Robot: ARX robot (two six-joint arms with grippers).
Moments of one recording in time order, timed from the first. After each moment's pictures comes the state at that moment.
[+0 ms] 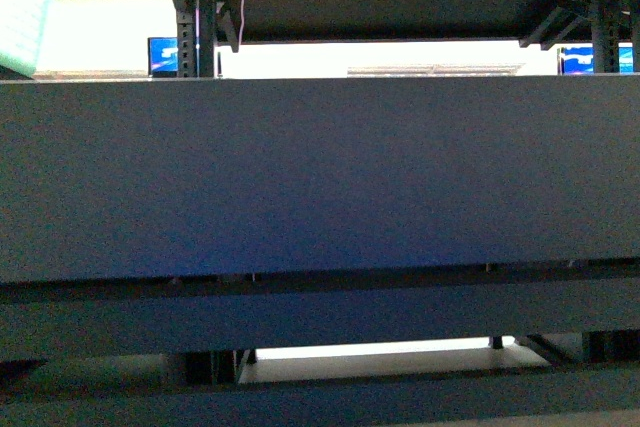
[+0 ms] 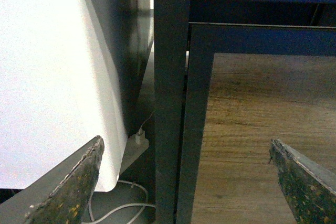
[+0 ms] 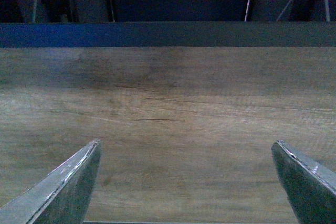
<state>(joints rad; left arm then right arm) 0.00 0.00 0.01 -0.01 0.00 0.00 0.00 0.00 0.01 0.00 0.00 0.00</state>
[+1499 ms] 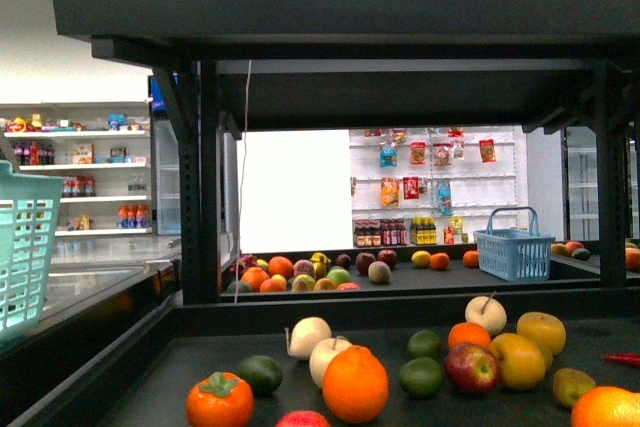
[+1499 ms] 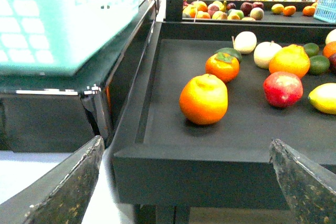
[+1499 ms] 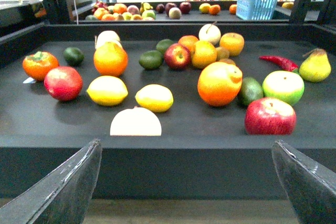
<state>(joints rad) 0.00 0.00 0.01 -0.01 0.00 0.00 0.00 0.00 0.01 0.00 0.00 0.00</state>
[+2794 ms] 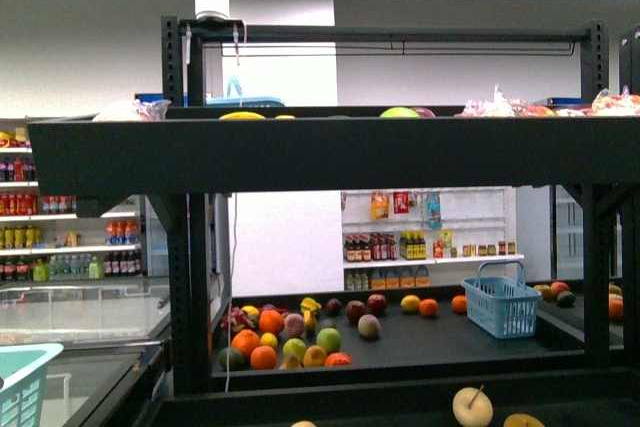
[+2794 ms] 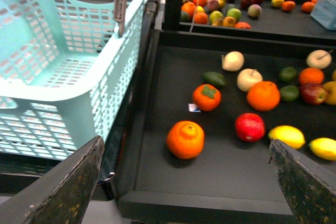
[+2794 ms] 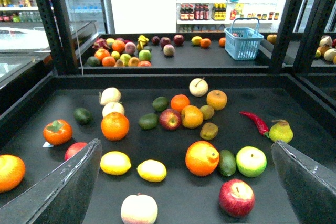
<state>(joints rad) 0.03 0.35 0.16 0.02 0.02 -0.14 0.00 0.00 0.01 0.00 0.00 0.00</state>
